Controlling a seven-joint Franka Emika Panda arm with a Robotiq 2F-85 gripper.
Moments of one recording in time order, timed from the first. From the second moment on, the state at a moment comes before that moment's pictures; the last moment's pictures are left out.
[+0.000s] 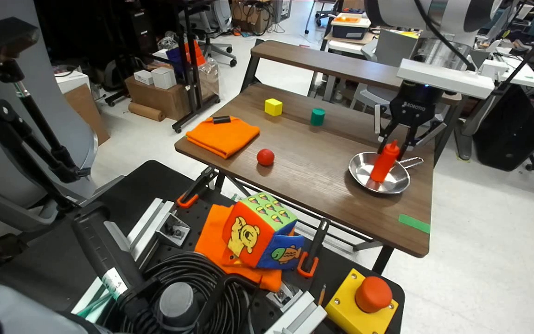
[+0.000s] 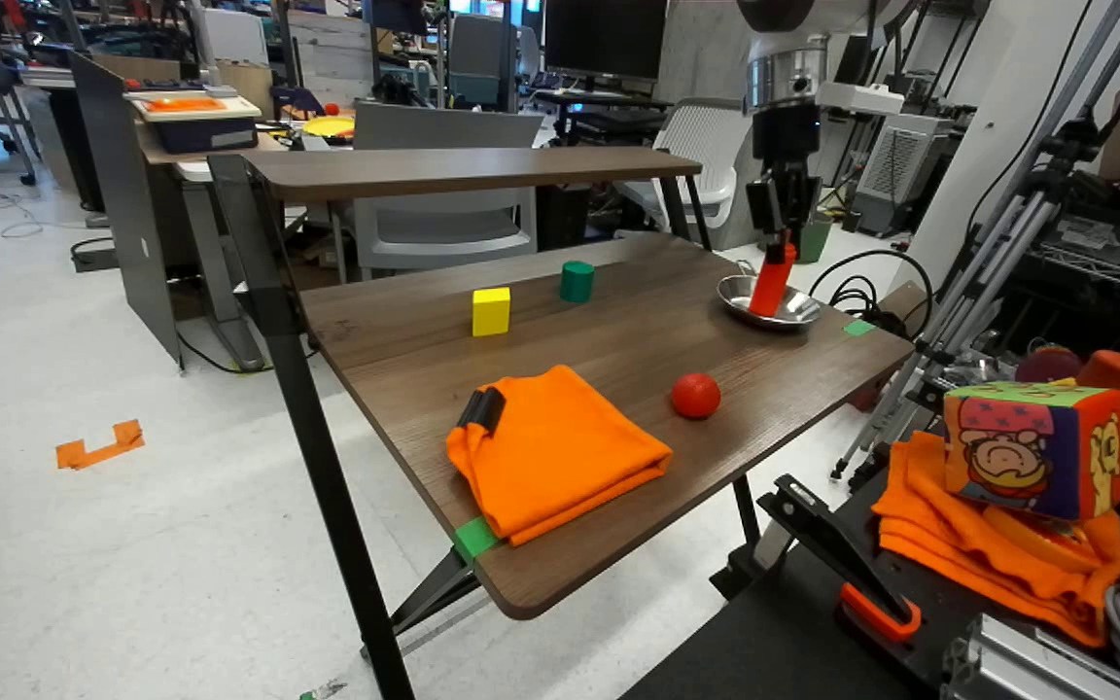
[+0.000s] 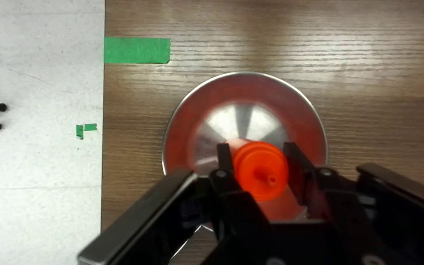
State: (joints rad) arm -0.17 0.76 -0.10 -1.54 -0.05 1.95 -0.32
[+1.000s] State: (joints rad) arm -0.21 0.80 -0.08 -1.19 0.03 1.72 -0.25
